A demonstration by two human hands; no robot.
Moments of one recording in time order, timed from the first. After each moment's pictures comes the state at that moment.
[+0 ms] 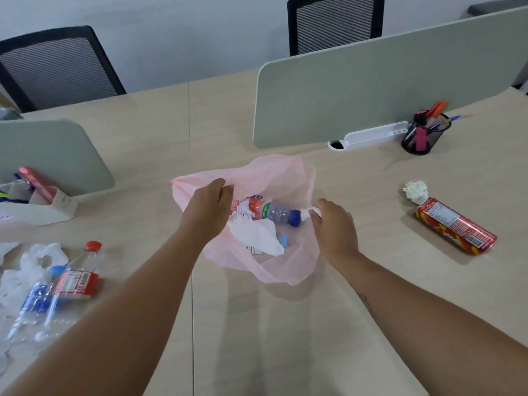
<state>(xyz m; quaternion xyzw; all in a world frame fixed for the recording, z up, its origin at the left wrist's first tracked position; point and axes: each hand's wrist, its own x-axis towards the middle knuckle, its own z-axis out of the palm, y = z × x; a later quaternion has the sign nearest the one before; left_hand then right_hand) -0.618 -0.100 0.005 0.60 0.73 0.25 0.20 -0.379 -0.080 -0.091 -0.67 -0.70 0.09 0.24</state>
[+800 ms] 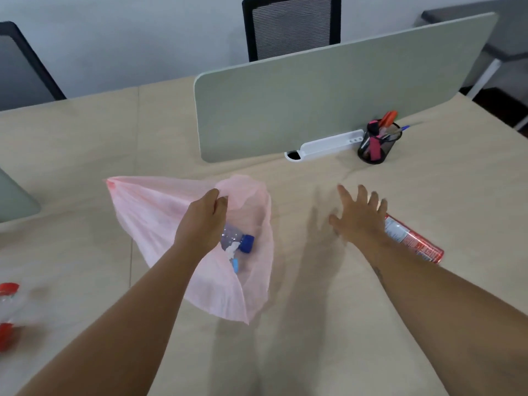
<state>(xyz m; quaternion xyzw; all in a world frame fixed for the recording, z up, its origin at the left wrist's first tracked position) -0.526 -0.040 -0.023 0.60 0.72 0.26 0.24 -0.224 0.003 -0.089 -0.77 -0.64 0.07 -0.06</state>
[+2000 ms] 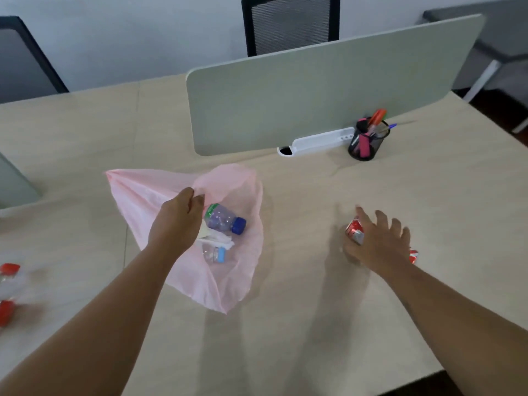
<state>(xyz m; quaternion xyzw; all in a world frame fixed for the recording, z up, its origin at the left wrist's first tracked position) -0.532 -0.072 -0.013 0.58 0.76 0.24 0.19 -0.158 -0.069 -0.096 -0.77 -0.63 0.09 -0.07</state>
